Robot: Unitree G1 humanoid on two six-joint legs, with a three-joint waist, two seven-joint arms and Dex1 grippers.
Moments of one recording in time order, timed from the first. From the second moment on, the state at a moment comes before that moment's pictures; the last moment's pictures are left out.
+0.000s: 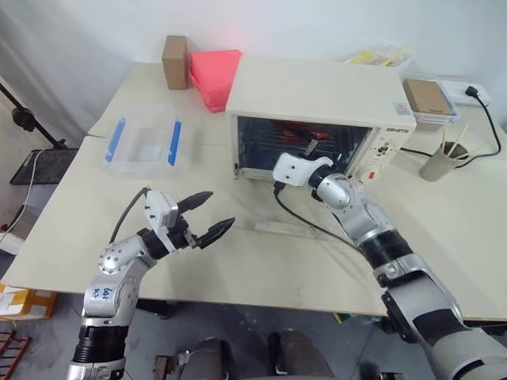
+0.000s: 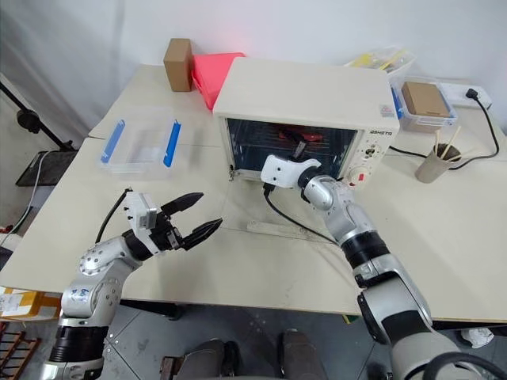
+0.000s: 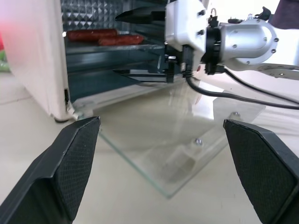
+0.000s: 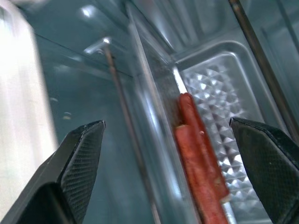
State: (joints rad) left arm -0.18 0.39 0.12 -0.18 -0.46 0.23 -0.77; right arm -0.90 -0.36 0.33 0.64 -0.56 -0.24 0.14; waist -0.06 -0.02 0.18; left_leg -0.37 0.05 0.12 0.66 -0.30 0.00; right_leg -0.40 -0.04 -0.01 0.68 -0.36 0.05
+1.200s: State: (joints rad) left arm -0.85 0.28 0.10 0.65 -0.44 -0.01 -0.99; right arm -0.54 -0.50 0.30 0.03 -0.59 -0.15 0.35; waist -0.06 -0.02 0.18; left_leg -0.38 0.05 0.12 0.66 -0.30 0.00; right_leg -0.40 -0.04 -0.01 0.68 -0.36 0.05
